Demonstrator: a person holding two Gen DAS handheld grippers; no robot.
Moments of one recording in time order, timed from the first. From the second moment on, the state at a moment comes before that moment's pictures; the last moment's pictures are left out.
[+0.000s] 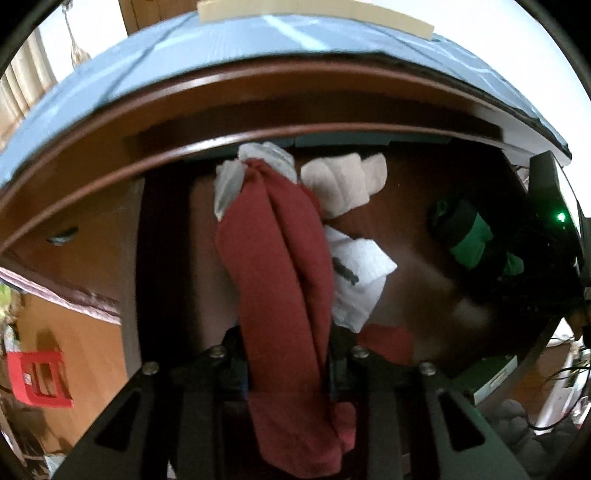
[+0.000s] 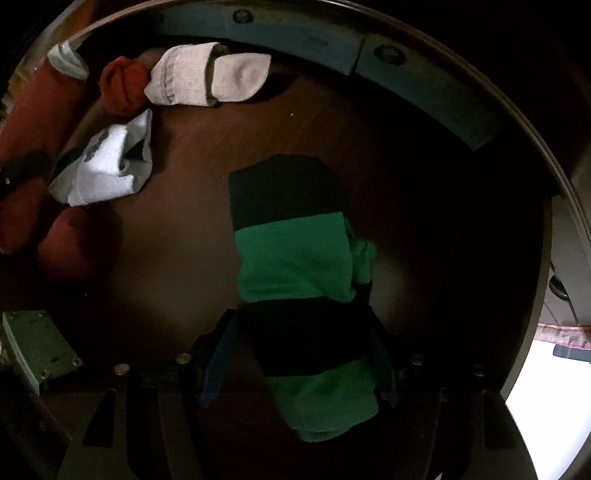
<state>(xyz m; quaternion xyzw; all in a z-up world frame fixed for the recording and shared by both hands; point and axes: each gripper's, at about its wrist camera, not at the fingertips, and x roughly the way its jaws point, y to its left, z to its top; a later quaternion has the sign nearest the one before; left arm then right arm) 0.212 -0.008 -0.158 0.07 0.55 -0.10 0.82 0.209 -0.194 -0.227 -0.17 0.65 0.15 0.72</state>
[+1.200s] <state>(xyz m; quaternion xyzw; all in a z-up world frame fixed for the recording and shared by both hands) 0.179 -0.019 -0.109 -0.02 0.48 -0.16 0.86 0.171 -0.244 -0.151 0.37 0.47 0.22 0.77</state>
